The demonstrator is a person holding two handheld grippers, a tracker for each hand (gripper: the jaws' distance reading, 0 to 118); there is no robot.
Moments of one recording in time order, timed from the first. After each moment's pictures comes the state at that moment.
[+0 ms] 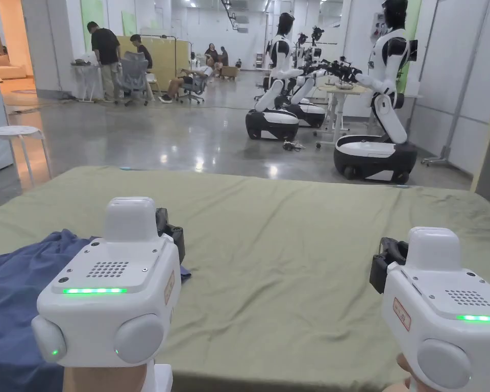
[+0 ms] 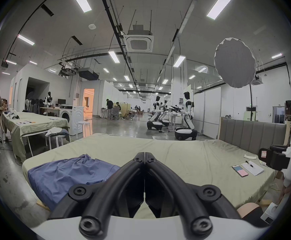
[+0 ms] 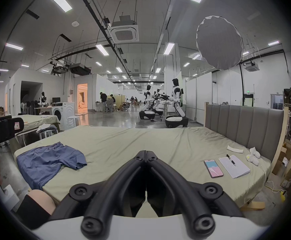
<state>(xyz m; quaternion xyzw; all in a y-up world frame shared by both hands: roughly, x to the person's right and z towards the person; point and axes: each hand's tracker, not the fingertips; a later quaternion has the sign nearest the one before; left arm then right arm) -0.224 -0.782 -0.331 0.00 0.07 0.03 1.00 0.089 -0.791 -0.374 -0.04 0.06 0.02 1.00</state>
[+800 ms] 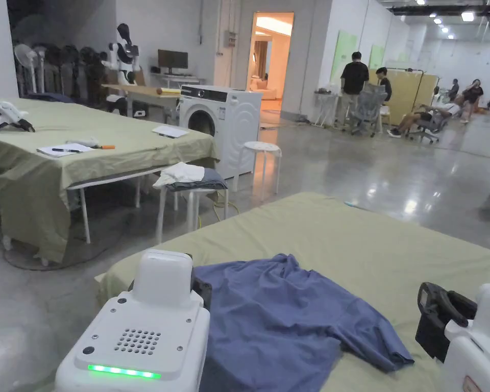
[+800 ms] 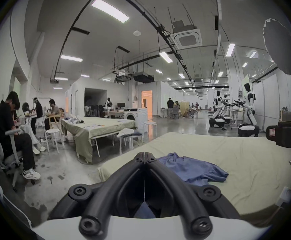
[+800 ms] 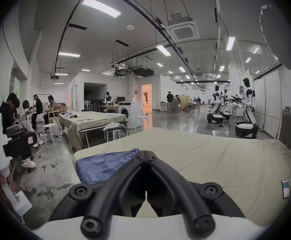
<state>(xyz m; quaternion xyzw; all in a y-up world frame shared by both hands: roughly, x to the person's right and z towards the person) -0.393 -0.779 -0.214 -0.02 0.36 0.00 0.93 -0.156 -0.760 -0.410 -0.03 0.38 0.02 0.93</state>
